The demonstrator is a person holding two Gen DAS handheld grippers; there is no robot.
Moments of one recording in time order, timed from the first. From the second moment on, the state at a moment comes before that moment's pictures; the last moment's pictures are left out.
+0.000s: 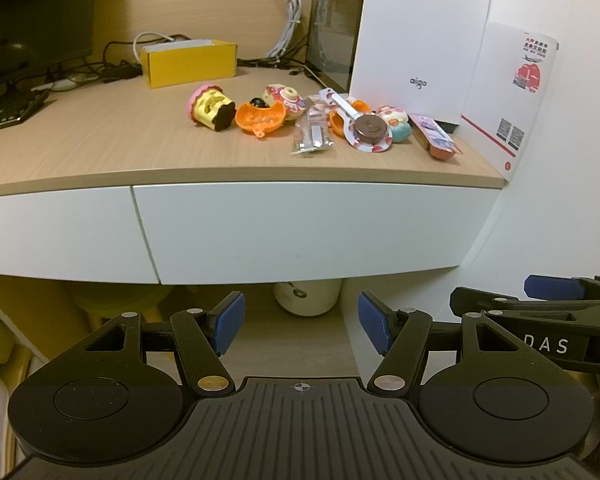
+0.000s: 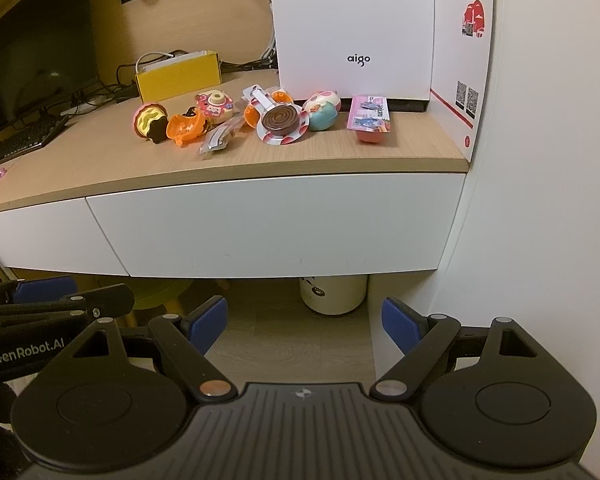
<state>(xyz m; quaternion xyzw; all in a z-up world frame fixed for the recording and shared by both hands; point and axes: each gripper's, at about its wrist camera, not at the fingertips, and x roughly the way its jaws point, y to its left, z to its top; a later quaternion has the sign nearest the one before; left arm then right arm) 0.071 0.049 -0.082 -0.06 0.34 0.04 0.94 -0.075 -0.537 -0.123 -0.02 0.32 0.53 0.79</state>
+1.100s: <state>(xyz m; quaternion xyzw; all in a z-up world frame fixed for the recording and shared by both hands) 0.071 0.049 -0.083 -0.07 0.34 0.05 0.94 -0.072 -0.534 -0.125 -0.02 0.32 0.53 0.78</state>
